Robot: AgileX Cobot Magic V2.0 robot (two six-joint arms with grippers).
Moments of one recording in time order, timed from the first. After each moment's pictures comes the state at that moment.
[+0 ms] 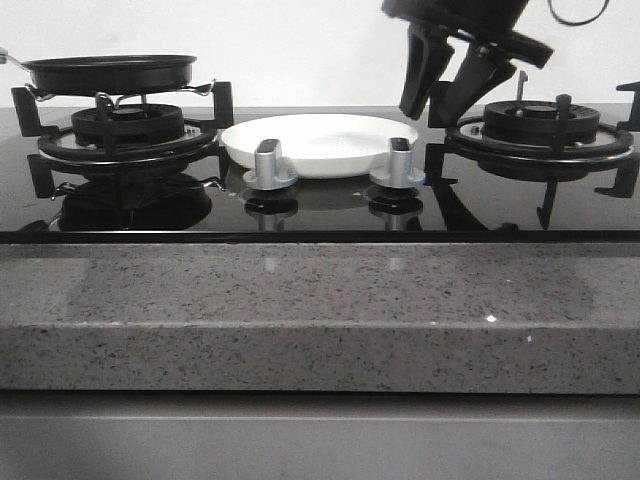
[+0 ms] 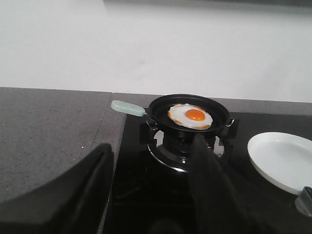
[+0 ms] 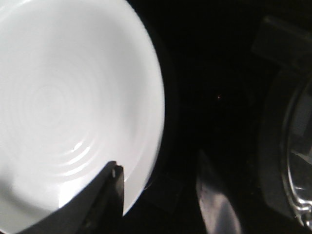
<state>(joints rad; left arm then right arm) -0.03 0.37 -0.67 -0.05 0.49 -0.01 0.18 2.12 -2.07 0.35 1.23 -0.08</state>
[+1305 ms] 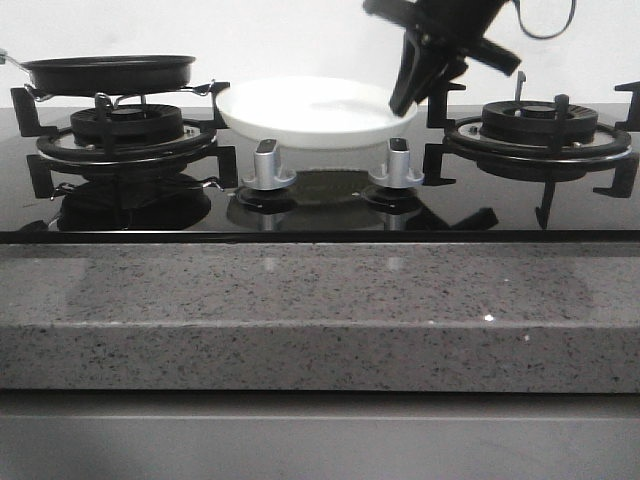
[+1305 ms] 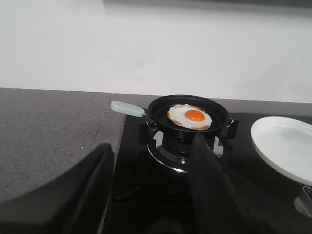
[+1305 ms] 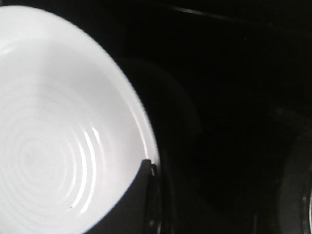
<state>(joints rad) -0.03 0.37 -0.67 -0.05 0.49 -0.01 0.17 2.22 -2.25 0.42 1.24 -0.04</state>
